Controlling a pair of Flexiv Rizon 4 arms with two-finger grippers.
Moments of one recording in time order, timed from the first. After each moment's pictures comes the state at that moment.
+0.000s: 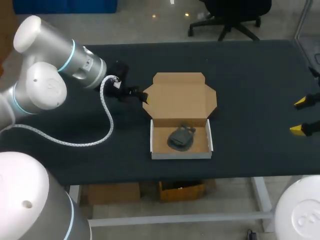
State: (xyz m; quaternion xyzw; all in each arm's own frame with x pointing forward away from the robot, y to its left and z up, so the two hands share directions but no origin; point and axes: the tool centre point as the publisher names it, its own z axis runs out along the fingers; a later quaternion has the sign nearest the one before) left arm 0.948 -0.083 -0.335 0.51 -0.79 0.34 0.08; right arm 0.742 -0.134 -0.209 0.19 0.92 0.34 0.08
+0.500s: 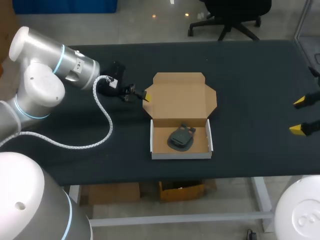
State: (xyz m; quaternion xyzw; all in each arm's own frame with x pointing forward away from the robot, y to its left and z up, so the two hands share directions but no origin) left arm 0.960 -0.093 -0.342 0.47 -0.78 0.40 0.15; right arm 0.745 -0.133 -0.210 0.18 0.92 0.34 0.08
